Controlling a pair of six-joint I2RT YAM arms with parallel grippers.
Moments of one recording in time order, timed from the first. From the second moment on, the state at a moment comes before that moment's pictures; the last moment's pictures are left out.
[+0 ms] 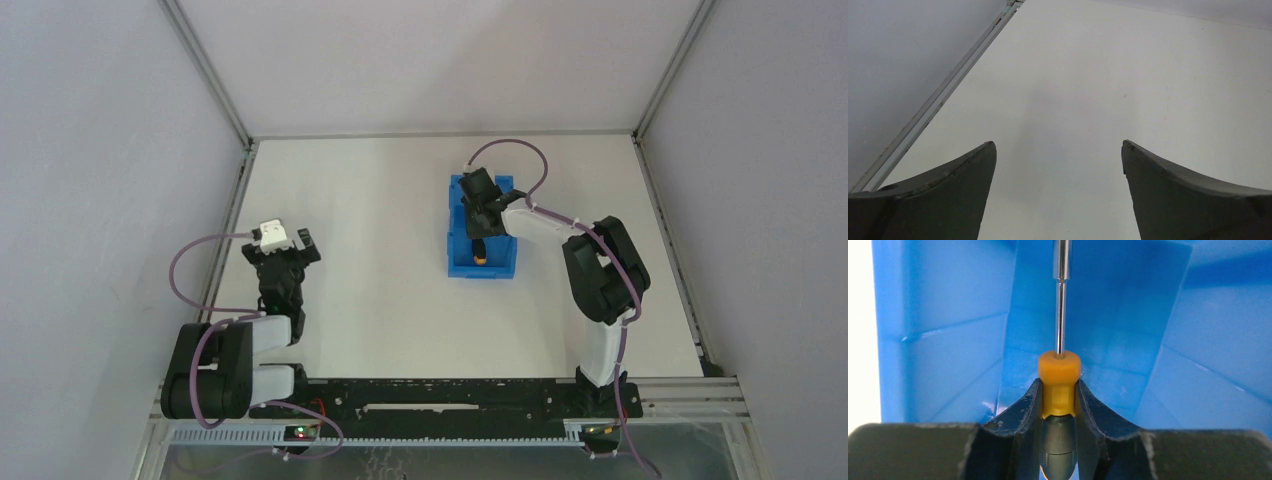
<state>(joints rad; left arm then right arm) 0.00 1.27 0.16 1.03 -0.29 -0.04 0.56 1.89 1.33 -0.41 0.20 0.36</state>
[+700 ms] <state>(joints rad) 0.00 1.27 0.16 1.03 -0.29 -0.04 0.57 1.82 1.32 -0.39 0.20 0.37</state>
